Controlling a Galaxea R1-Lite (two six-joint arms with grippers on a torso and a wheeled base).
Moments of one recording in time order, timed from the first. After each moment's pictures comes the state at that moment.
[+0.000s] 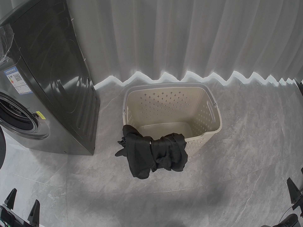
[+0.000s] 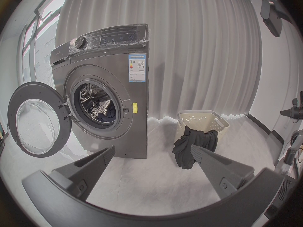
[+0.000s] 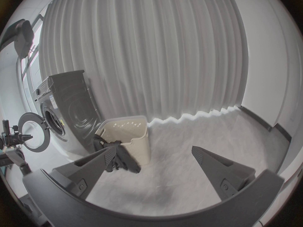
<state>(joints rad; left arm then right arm) 0.00 0.02 -0.02 0.00 0.00 -0.04 0.04 0.19 -0.14 -0.05 0.03 0.10</state>
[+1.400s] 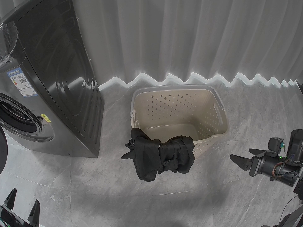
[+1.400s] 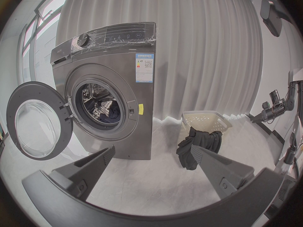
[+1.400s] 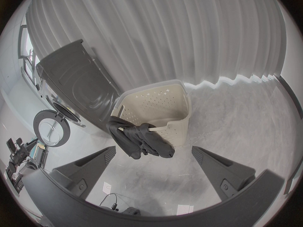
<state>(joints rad) 0.00 0.02 -0.02 0.00 0.00 -0.04 0.37 1.38 -0.20 -0.85 0.03 0.23</state>
